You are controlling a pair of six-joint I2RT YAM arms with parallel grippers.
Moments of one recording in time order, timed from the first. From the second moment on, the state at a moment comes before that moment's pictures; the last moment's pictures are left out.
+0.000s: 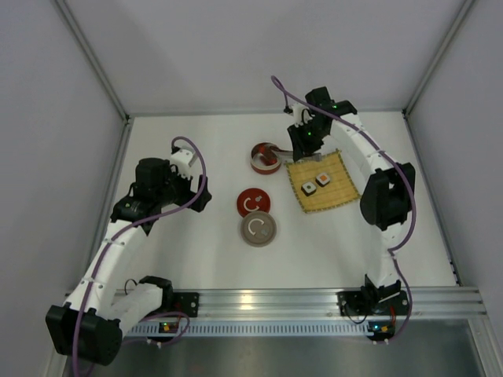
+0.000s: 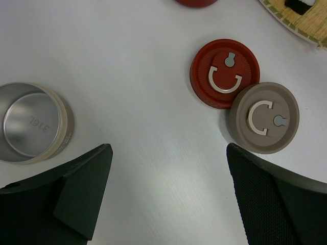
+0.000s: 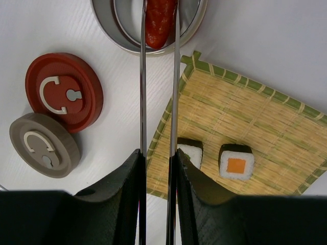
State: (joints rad) left arm -0.21 0.98 0.89 -0.52 0.30 0.10; right arm 0.36 2.05 1.99 -1.04 -0.31 -0.18
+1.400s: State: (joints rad) left arm -0.21 0.96 0.89 -0.55 0.30 0.10; right arm 0.23 1.50 1.55 -1.01 -0.28 -0.26
